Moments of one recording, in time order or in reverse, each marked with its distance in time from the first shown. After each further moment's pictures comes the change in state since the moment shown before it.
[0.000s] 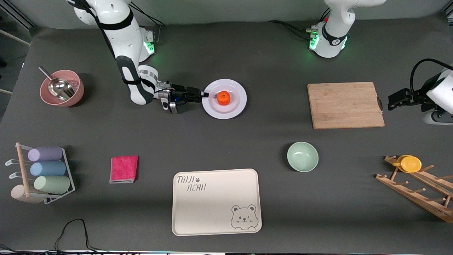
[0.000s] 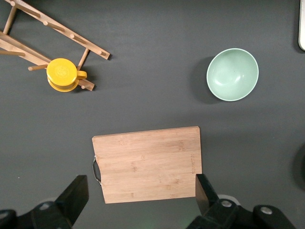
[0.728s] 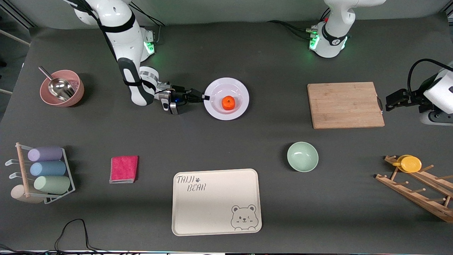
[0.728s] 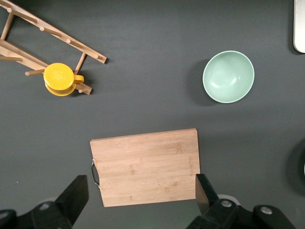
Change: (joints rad) left arm 0.003 0.000 -0.017 0.000 -0.003 0.011 0.000; right arm 0.000 0.012 0.000 0.009 0.001 0.000 -0.013
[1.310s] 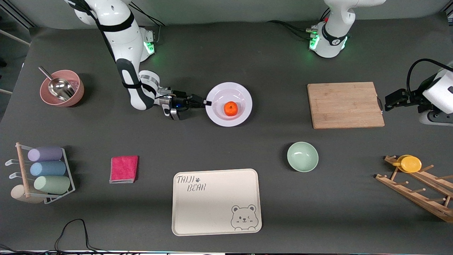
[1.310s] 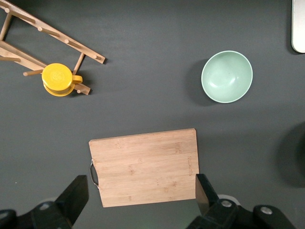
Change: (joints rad) left arm 0.000 0.000 -0.002 0.000 -0.003 0.000 0.000; right arm -0.002 0.001 -0.027 0.113 -0.002 0.010 0.125
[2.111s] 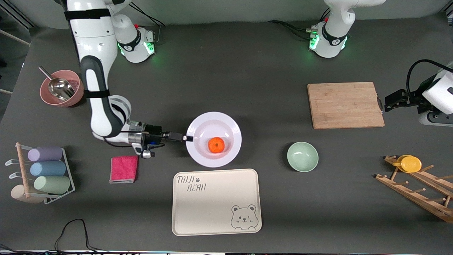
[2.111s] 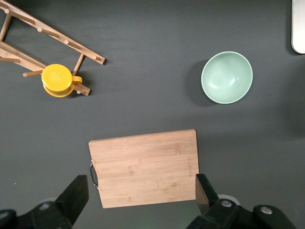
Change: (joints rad) left arm 0.001 0.003 0.000 0.000 -0.001 0.005 0.000; right arm -0.034 -0.002 -0.307 0.501 -0.413 0.038 0.620
